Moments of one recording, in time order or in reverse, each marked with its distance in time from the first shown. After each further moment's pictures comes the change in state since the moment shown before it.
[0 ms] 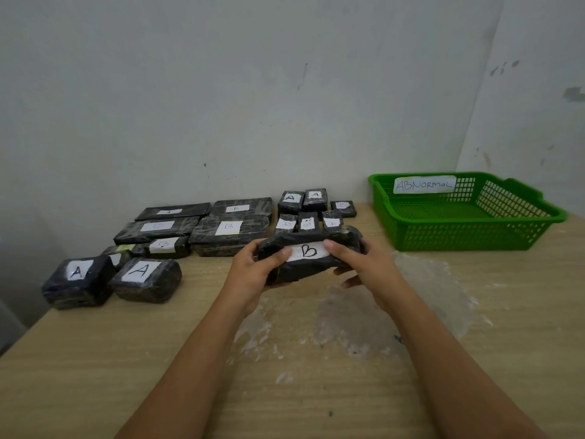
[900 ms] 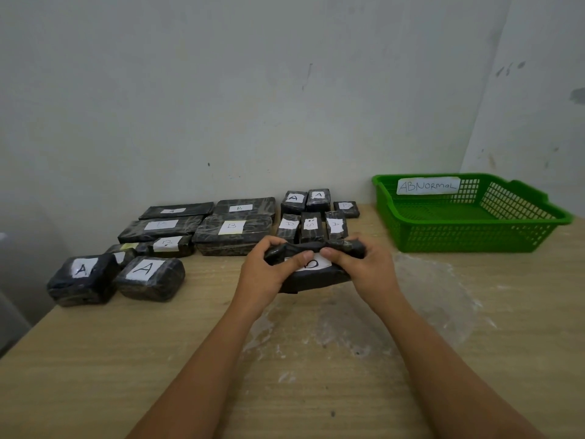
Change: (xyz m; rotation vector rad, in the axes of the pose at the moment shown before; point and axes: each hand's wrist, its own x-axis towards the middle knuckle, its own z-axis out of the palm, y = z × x) left_hand -0.006 -0.009 0.007 0.322 0.037 0.221; right_hand 0.003 0.013 0.013 -0.090 0.131 -0.280
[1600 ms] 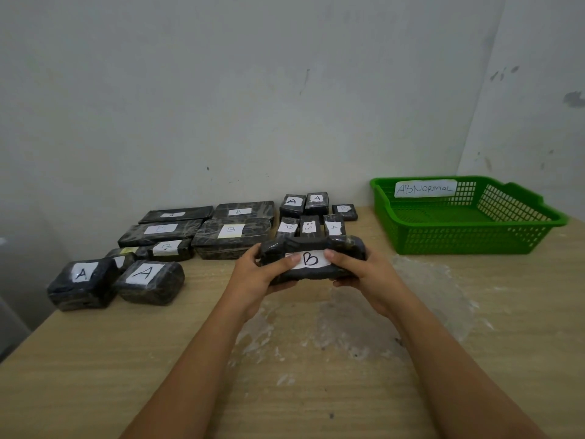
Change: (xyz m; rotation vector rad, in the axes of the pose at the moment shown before) left_hand 0.002 0.005 -0.010 -0.331 -0.084 -0.183; right_hand 0.001 -0.009 -0.013 0.308 -0.223 0.318
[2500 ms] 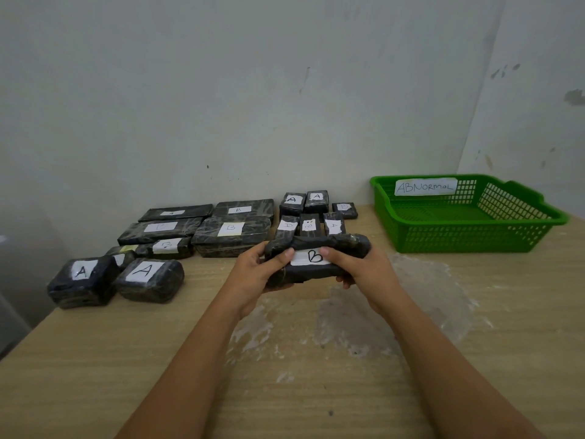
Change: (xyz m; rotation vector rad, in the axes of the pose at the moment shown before) left_hand 0.003 0.001 -0.006 0.040 -0.102 0.030; right_hand 0.002 0.005 0.004 -0.191 0.132 -0.100
